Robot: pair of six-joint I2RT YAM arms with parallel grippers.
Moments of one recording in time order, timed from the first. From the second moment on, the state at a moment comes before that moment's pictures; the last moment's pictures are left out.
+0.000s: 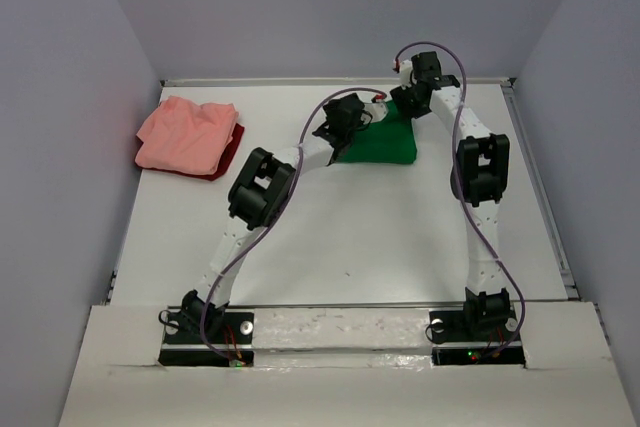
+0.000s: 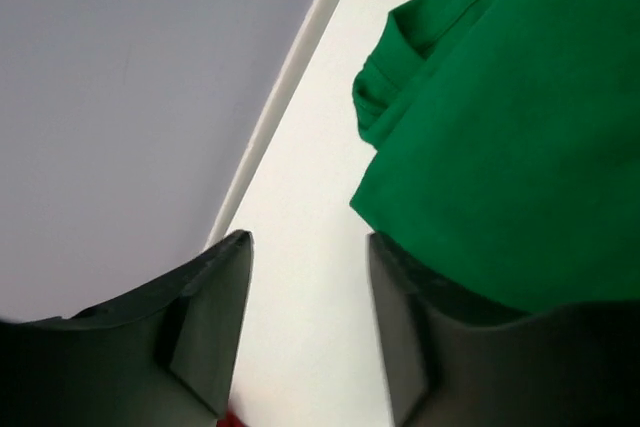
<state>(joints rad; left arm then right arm) -0.65 2.45 1.89 0.19 -0.46 0.84 0.15 2.47 2.28 -0.74 0.04 -0.30</state>
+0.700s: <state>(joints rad) -0.58 1.91 1.73 0.04 -0.56 0.64 0.24 1.92 1.97 -0.69 0.17 -0.37</state>
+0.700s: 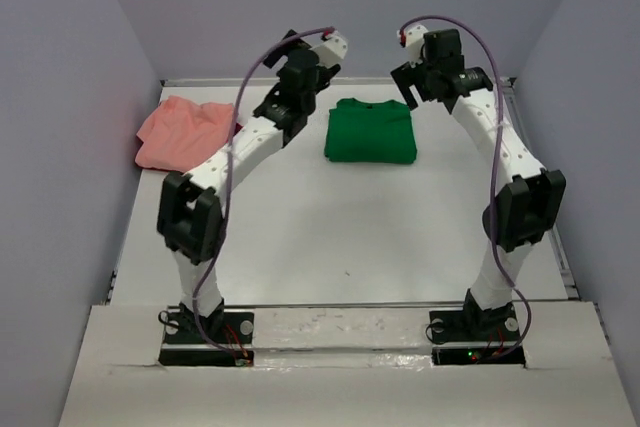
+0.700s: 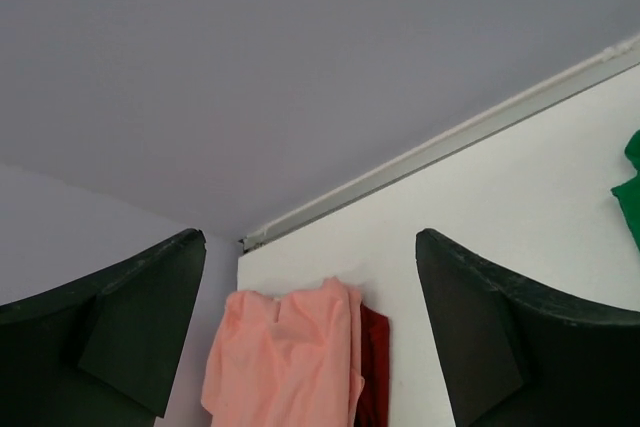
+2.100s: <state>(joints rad) -0.36 1.03 0.62 0.03 -0.45 0.51 0.67 2.43 1.45 0.68 0.89 -1.45</state>
